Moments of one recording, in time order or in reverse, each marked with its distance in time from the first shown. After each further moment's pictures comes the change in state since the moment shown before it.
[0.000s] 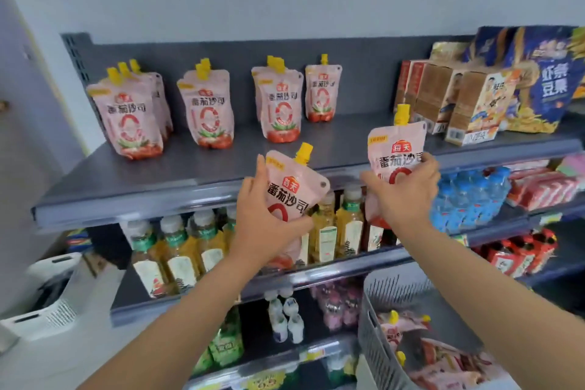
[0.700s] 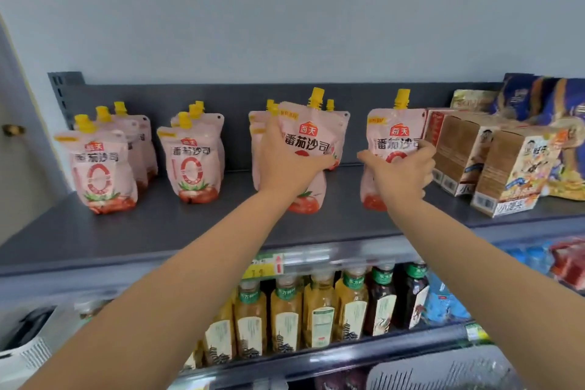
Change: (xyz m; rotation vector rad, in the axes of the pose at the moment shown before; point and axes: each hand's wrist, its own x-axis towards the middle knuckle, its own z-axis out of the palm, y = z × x) left_hand 0.202 0.060 0.056 -0.121 0.279 0.026; right_hand 0.159 -0.044 0.068 0.151 0.012 0.066
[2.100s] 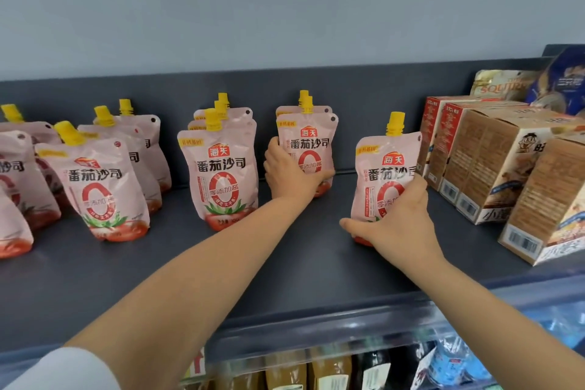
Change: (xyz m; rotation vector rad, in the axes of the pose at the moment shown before) left_hand 0.092 -0.098 0.156 0.321 0.074 -0.101; right_hand 0.077 0.088 0.013 -0.281 -0.374 -0.205
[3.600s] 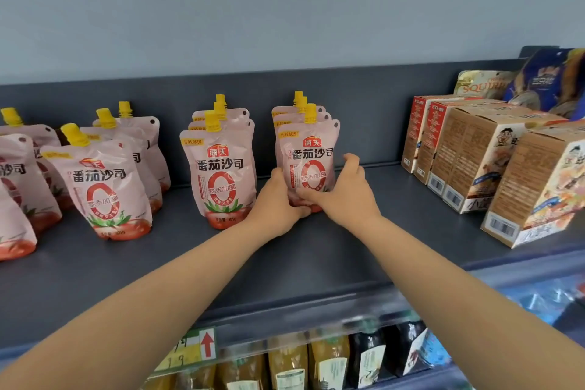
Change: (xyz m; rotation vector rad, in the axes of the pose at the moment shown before) left_hand -0.040 -0.015 -0.063 0.053 -0.534 0.084; right_hand 0.021 -0.043 0.039 -0.003 -0.160 -0.015
